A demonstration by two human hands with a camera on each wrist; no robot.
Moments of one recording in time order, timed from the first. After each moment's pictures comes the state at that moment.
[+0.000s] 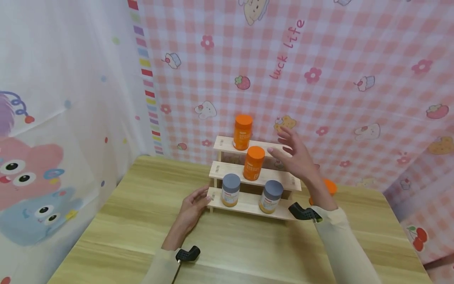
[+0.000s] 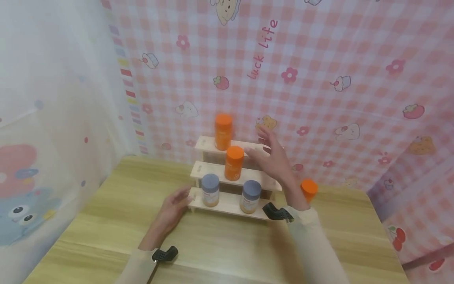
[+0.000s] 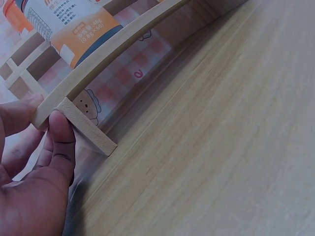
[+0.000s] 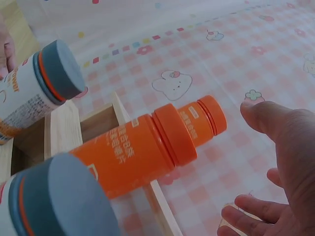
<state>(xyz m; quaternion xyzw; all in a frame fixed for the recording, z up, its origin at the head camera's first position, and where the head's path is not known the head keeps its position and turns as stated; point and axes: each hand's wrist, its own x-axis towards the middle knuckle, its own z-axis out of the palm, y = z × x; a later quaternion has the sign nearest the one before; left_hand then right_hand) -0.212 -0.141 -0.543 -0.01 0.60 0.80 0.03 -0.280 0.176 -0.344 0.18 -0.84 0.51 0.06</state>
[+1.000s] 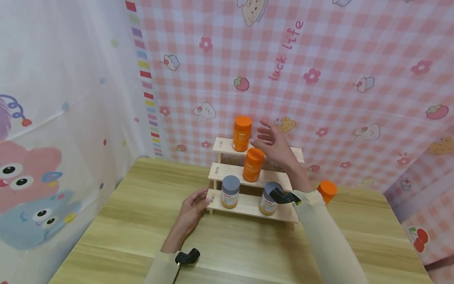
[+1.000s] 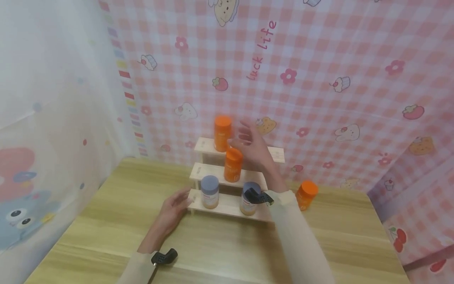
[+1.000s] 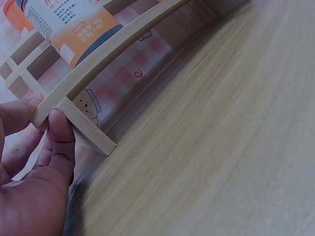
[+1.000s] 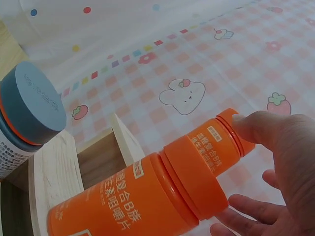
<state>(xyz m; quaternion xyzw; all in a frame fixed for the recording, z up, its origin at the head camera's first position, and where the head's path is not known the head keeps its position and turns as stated) -0.209 -0.140 -0.543 -0.02 0.59 0.81 0.03 -0.301 0.130 -0.326 0.17 -0.81 0.56 -0.01</state>
